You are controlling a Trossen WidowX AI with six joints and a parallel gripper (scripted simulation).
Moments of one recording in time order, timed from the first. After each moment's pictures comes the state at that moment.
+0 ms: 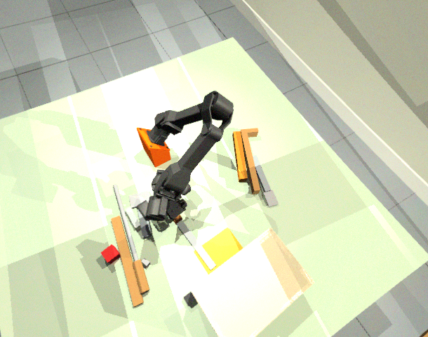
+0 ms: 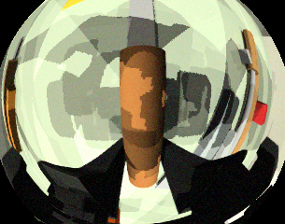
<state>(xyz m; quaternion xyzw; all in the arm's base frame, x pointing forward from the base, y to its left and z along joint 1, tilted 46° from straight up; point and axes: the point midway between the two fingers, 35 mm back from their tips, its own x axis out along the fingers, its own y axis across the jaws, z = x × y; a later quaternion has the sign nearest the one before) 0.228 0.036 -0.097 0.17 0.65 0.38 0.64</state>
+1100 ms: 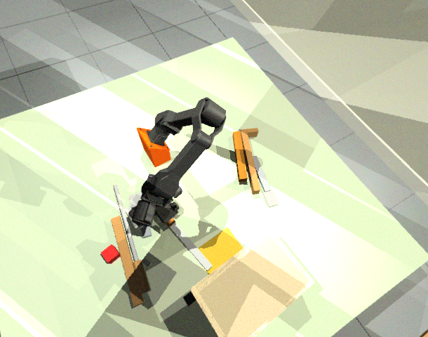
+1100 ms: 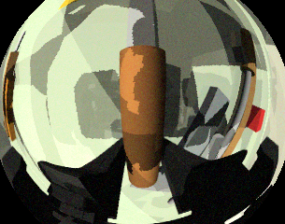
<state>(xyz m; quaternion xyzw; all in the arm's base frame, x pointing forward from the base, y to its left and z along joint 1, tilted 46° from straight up) 0.232 0.012 -0.119 0.14 0.64 0.41 0.64</state>
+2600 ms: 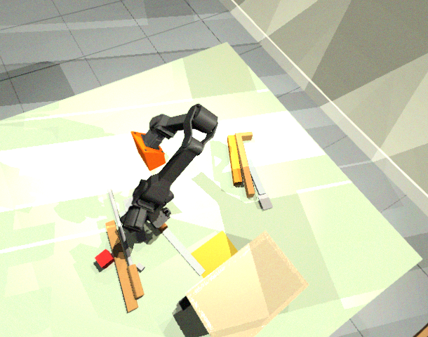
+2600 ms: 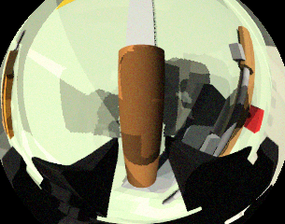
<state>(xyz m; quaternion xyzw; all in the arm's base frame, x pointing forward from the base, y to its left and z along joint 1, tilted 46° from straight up) 0.233 0.005 -0.128 0.14 0.63 0.41 0.64</state>
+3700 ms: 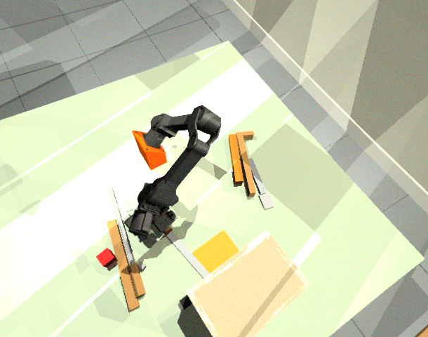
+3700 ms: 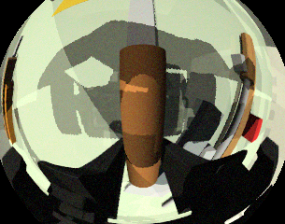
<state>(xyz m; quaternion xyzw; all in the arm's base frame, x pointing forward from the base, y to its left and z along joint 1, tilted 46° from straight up) 0.250 0.011 -0.125 0.14 0.63 0.41 0.64</state>
